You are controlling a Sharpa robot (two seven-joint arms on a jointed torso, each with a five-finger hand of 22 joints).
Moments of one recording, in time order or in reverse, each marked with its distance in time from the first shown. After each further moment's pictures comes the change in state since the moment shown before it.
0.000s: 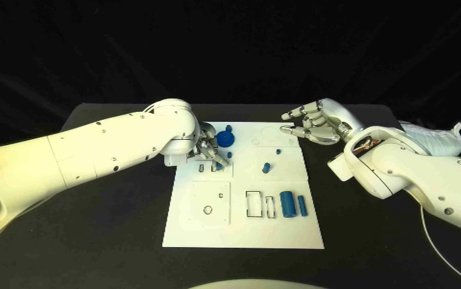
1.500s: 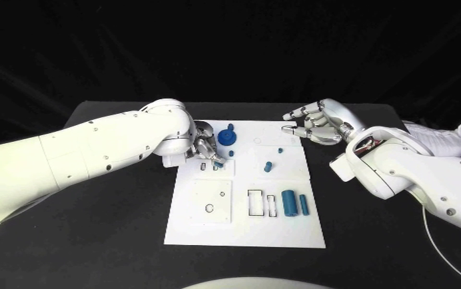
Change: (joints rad) left arm -0.005 -0.053 -0.004 0.042 0.064 -0.079 0.013; left_hand -0.063 -0.304 0.652 0.023 0.114 -0.012 0.016 -0.059 0.082 0.014 0.005 -0.043 -0.010 0.000 0.000 0.000 0.001 -0.015 0.004 -0.004 0.000 0.000; right arm -0.003 0.002 -0.001 -0.003 0.001 0.011 0.000; right_hand -0.005 0.005 -0.005 0.005 0.004 0.000 0.000 0.000 0.000 0.000 0.000 0.000 -0.001 0.000 0.000 0.000 0.000 0.000 0.000 0.000 0.000 0.000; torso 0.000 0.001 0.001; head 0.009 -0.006
